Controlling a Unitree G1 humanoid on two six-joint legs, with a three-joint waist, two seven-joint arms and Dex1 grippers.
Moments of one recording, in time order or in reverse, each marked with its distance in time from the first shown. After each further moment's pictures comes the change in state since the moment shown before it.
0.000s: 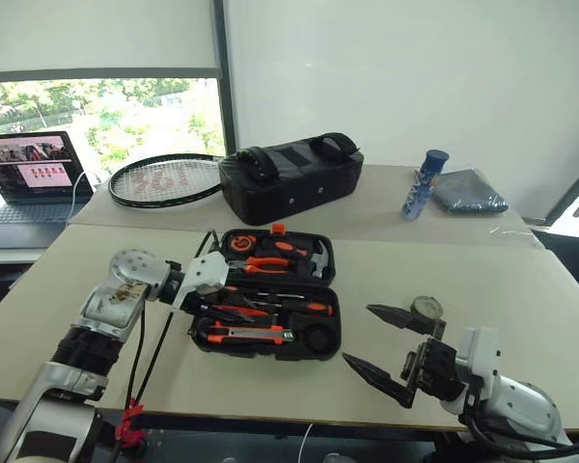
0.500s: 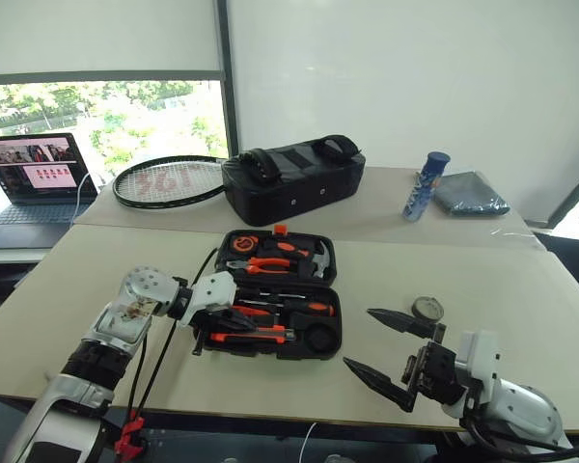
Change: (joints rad) left arm 0.052 -0.031 -0.033 0.024 0.084 -0.010 0.105; right arm 0.018 0.000 -0.001 0.000 -0.006 -0.002 0.011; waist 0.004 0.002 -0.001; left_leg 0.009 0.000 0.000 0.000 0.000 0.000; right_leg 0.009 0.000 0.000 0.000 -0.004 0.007
